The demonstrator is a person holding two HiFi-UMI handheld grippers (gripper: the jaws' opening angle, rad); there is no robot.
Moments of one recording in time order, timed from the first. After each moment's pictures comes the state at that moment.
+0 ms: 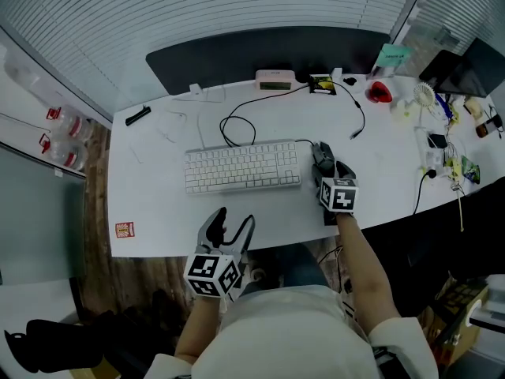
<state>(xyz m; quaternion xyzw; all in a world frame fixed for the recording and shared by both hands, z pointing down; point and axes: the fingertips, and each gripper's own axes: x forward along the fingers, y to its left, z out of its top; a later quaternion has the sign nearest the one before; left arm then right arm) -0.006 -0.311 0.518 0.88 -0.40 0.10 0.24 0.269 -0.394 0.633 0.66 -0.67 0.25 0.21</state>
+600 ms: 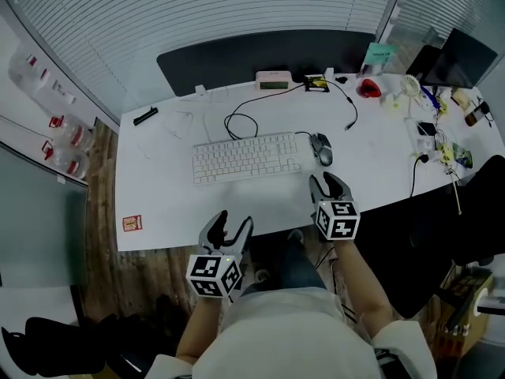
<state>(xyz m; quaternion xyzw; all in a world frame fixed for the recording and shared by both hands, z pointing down) -0.042 -0.260 0.504 0.88 -0.40 0.10 0.22 0.193 -0.304 0.548 0.67 -0.71 0.18 0.14</state>
